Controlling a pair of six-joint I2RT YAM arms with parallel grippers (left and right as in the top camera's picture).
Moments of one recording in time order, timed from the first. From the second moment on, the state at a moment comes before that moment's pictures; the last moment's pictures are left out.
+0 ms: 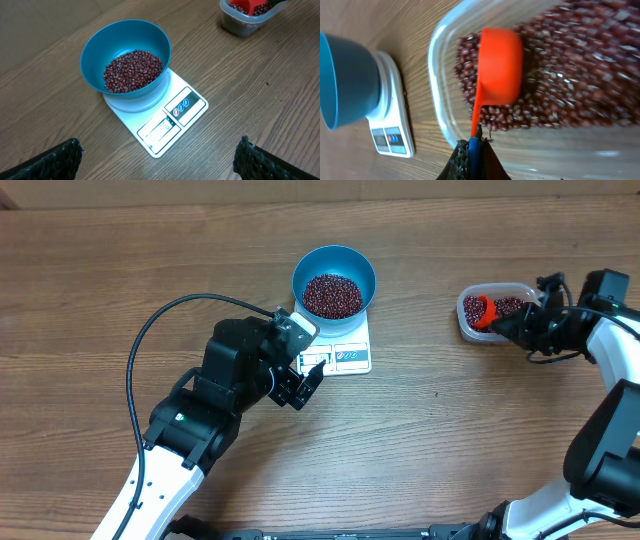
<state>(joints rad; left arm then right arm) -0.46 1.10 0.96 -0.50 0.14 0.21 -0.41 1.83 1.25 -0.72 -0.68 0.00</state>
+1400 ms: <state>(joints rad) -0.46 1.10 0.96 -0.50 0.14 0.21 -0.60 1.86 1.25 -0.77 -1.09 0.05</state>
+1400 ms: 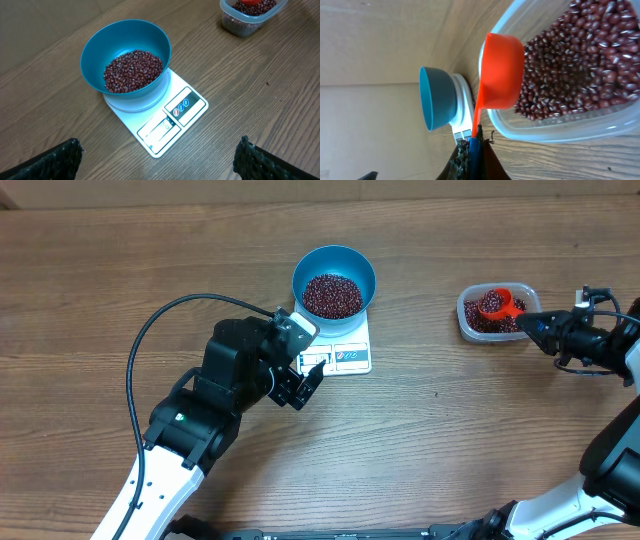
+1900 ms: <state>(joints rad) -0.46 1.10 0.96 -0.50 0.14 0.21 -0.60 1.86 1.25 -0.78 -1.19 0.04</state>
